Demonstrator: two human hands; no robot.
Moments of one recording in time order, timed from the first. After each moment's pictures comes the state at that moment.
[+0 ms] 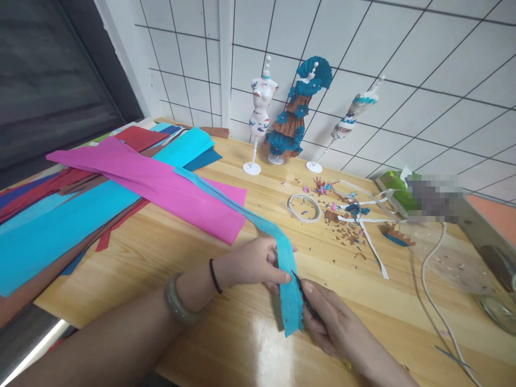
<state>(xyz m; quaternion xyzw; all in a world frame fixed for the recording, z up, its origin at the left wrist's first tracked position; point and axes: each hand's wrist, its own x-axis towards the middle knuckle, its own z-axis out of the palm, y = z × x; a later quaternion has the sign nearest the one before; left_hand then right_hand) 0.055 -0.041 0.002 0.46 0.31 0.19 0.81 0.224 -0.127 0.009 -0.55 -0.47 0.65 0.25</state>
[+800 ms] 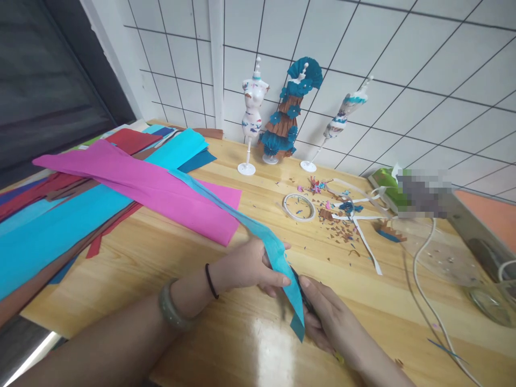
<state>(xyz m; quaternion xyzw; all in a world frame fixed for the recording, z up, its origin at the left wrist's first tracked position) 0.053 -0.043 0.006 0.48 0.35 0.16 0.79 0.221 -0.126 0.005 -0.58 -0.43 0.64 0.27</state>
